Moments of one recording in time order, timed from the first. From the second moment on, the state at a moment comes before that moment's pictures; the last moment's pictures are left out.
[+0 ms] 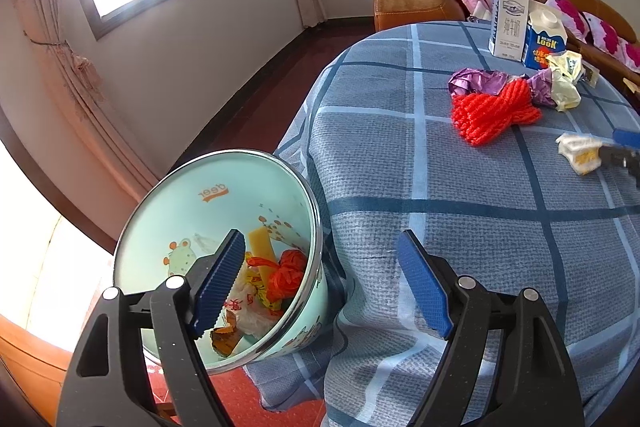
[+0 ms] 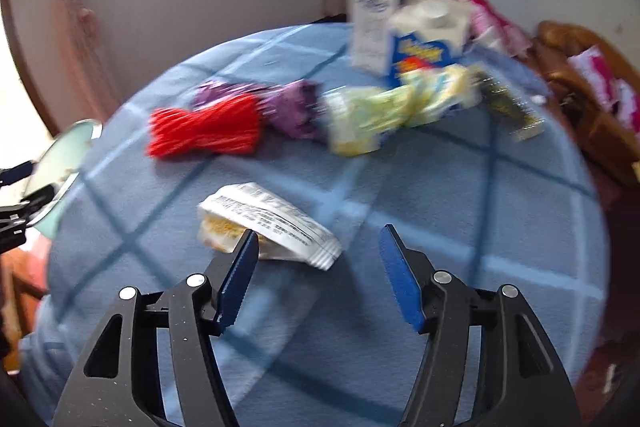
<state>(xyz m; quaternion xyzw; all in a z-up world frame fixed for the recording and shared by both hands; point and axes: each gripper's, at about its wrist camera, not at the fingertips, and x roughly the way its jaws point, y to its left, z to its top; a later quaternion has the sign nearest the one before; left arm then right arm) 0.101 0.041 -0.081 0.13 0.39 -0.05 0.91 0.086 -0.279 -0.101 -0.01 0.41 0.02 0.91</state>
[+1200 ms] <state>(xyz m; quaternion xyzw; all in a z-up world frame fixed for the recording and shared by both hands) 0.127 0.004 -0.068 0.12 0.37 -0.08 0.92 0.101 -0.272 -0.095 0.04 0.42 0.02 0.91</state>
